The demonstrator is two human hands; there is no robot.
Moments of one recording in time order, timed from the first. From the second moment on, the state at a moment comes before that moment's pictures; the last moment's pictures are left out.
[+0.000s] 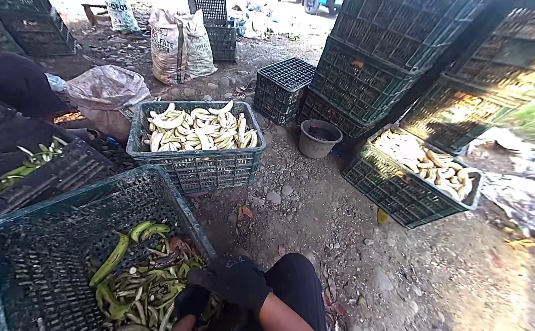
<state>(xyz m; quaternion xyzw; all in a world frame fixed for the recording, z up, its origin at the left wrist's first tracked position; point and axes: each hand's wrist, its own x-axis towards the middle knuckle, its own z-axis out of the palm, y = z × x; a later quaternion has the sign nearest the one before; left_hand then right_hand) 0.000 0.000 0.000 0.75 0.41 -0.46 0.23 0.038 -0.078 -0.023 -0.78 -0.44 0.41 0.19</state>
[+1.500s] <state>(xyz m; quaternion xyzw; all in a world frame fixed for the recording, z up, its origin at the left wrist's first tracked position) -0.274 0.110 -0.020 0.57 0.46 0.38 0.56 -0.076 -0.029 -0.066 -0.51 -0.35 0.61 0.50</state>
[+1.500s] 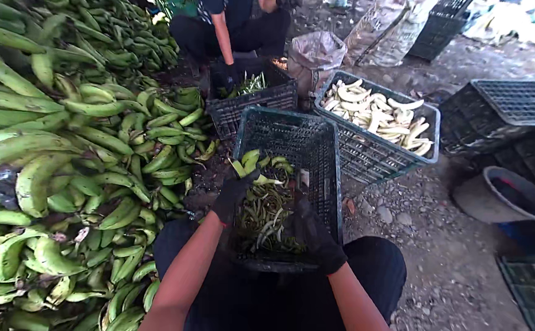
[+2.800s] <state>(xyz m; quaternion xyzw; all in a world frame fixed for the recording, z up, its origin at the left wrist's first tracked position) -0.254 0.116 -0.044 0.54 0.25 0.52 0.61 -0.115 -0.017 -0.102 -0.60 -0.32 0.59 0.43</state>
